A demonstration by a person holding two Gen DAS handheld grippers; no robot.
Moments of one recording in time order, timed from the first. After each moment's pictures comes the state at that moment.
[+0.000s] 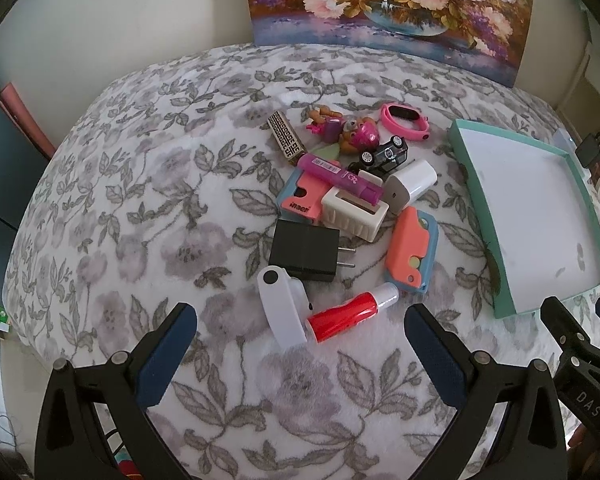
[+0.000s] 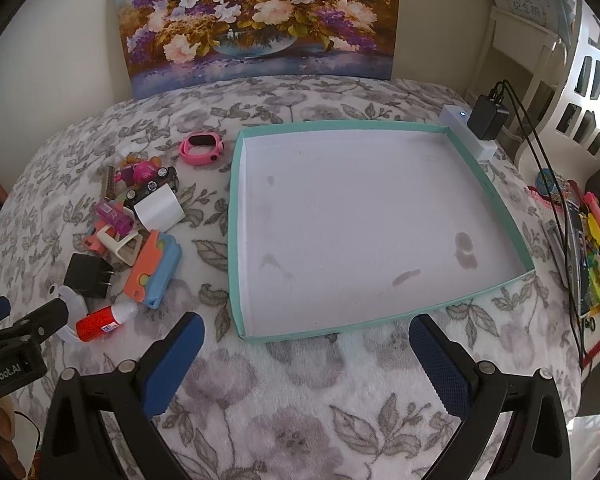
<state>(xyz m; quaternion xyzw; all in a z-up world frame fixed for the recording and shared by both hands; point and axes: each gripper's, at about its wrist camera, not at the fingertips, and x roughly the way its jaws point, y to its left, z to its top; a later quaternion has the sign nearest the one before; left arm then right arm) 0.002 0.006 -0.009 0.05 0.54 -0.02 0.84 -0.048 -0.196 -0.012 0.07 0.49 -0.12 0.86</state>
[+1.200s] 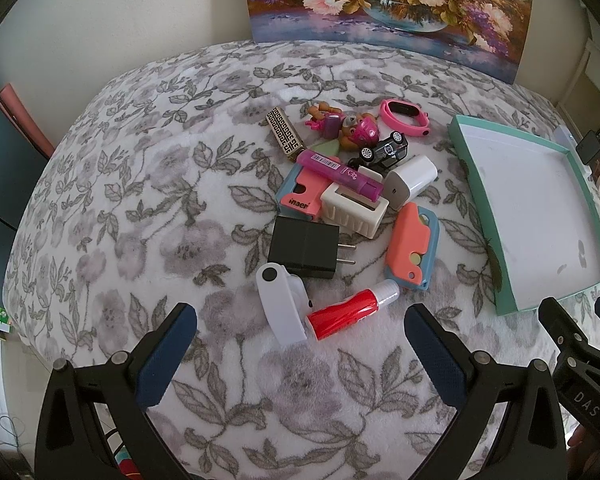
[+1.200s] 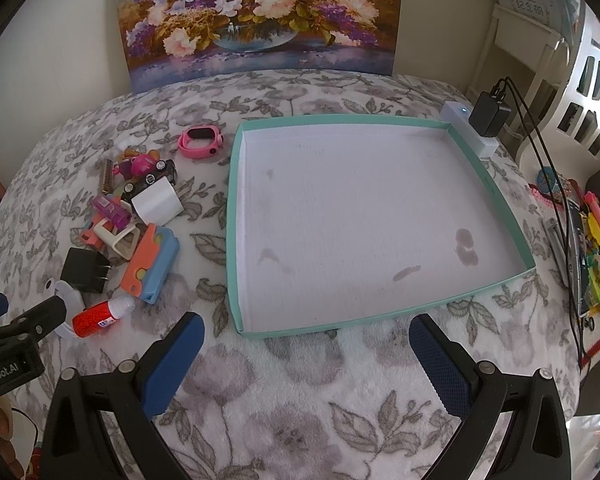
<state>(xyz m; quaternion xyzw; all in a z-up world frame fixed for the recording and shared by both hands) 0.002 0.004 -0.010 0.06 0.55 -0.02 0.83 -0.047 -0.195 -0.014 0.06 0.49 -0.13 0.86</state>
